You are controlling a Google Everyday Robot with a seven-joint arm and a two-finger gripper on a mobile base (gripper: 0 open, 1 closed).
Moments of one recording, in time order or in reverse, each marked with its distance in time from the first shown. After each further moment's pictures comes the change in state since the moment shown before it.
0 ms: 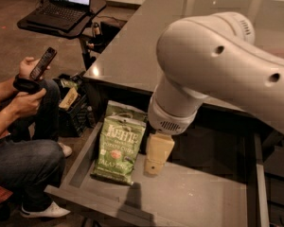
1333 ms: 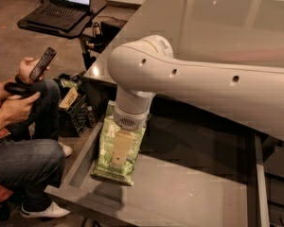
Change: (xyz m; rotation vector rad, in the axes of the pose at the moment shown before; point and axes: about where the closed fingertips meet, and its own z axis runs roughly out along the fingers) arm -0.062 -0.028 0.103 -0.117 0.050 0.050
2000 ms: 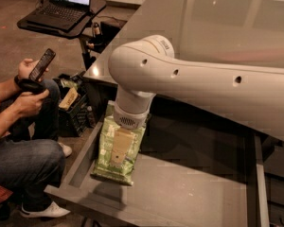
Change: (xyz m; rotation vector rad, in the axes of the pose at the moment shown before) arm -0.005 -0.003 0.000 0.017 -0.019 0.006
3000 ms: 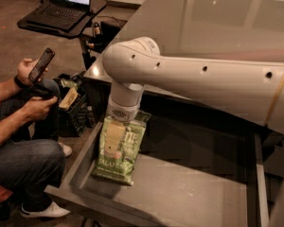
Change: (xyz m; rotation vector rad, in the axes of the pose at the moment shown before) arm -0.023 -0.032 0.036 -0.066 0.013 0.050
